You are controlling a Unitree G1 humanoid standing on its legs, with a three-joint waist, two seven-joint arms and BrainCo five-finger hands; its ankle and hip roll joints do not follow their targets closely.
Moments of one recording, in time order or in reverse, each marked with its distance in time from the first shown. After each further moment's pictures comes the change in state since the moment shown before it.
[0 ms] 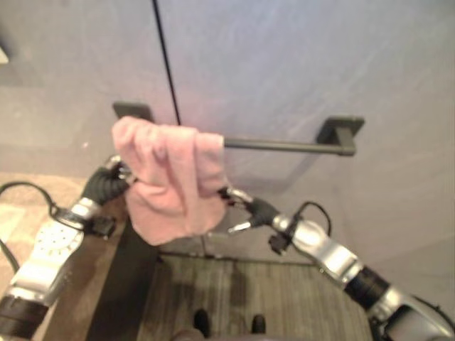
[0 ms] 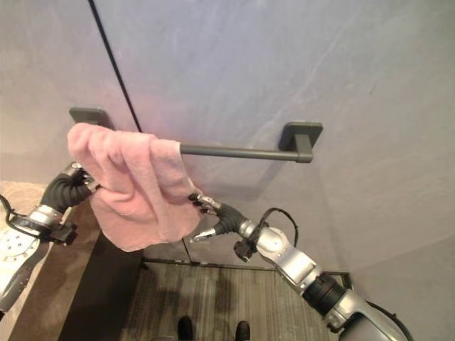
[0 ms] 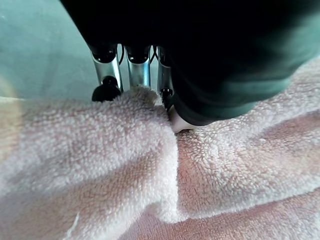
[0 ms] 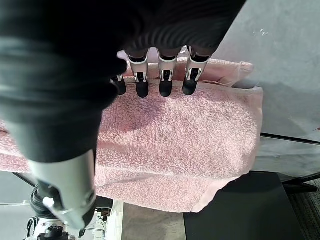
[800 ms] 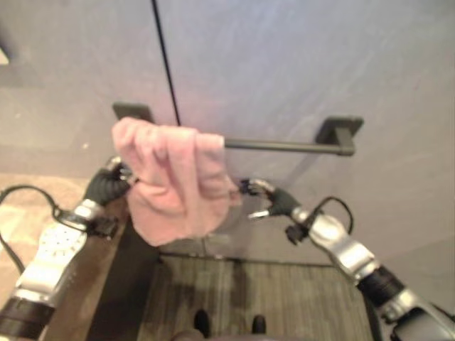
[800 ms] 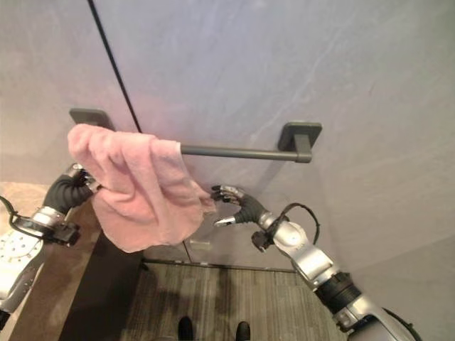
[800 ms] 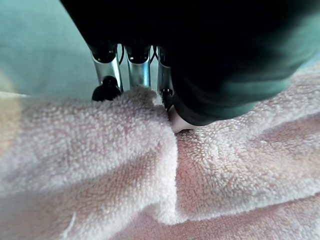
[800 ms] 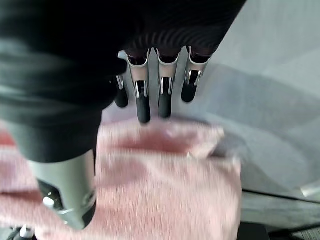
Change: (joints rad) left arm 0.001 -0.062 0.016 -0.001 0.013 0.015 0.003; right arm 0.040 -0.053 -0.163 0.030 -0.076 -0.002 -0.023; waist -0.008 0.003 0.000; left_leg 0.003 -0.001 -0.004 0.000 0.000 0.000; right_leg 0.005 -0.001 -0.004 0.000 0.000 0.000
